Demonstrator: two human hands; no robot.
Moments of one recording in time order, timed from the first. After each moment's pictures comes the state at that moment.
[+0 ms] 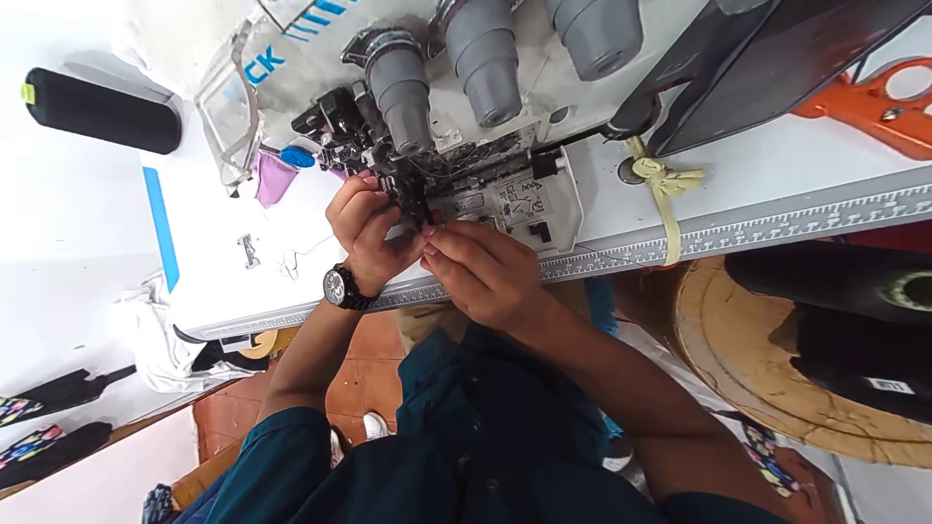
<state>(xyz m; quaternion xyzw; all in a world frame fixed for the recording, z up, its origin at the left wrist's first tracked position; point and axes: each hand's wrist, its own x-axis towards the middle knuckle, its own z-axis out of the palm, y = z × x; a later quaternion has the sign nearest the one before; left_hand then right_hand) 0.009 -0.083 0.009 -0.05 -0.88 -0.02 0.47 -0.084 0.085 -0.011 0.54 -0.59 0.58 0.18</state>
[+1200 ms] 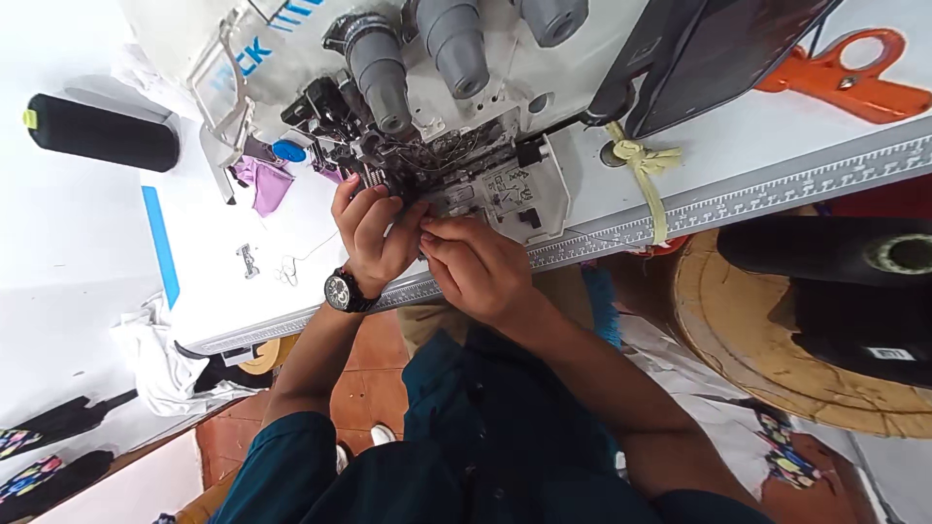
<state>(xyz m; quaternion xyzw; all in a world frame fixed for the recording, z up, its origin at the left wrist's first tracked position) 0.010 -0.073 0.012 -0.08 -0.89 0.08 0.44 -0.071 0.084 -0.009 0.47 -0.61 0.62 0.16</state>
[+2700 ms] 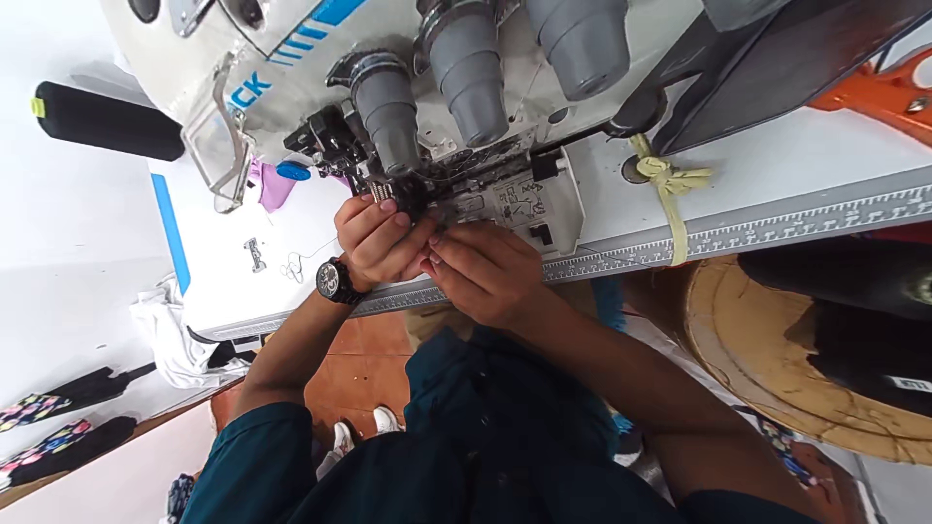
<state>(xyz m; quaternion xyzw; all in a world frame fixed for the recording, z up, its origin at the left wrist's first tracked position) 0.010 -0.092 0.016 -0.15 -0.90 0.07 0.41 -0.088 0.084 -0.018 0.54 -0.58 0.57 0.21</state>
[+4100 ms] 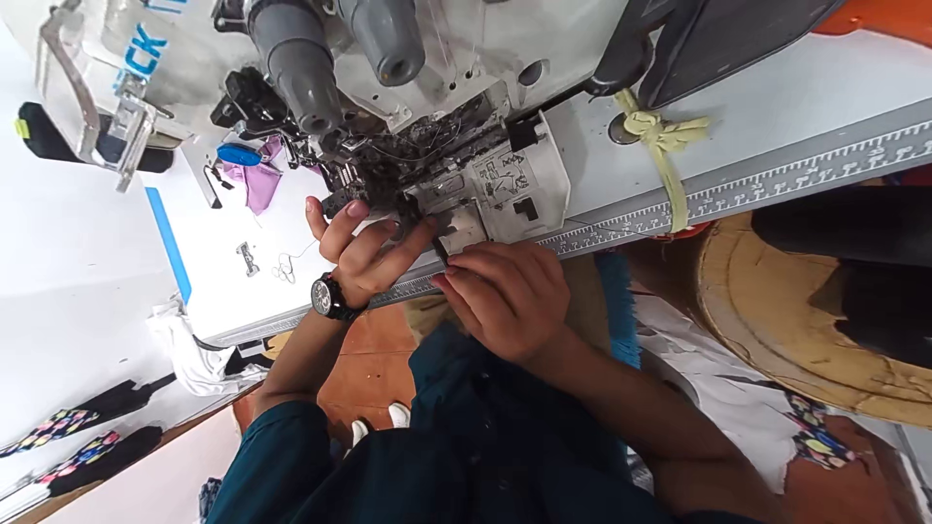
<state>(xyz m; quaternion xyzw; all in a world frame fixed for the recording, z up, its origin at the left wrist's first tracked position) 0.027 -0.068 0.016 -0.10 -0.92 0.09 0.36 -0.057 0.131 -0.019 0.43 -0.69 0.56 0.17</state>
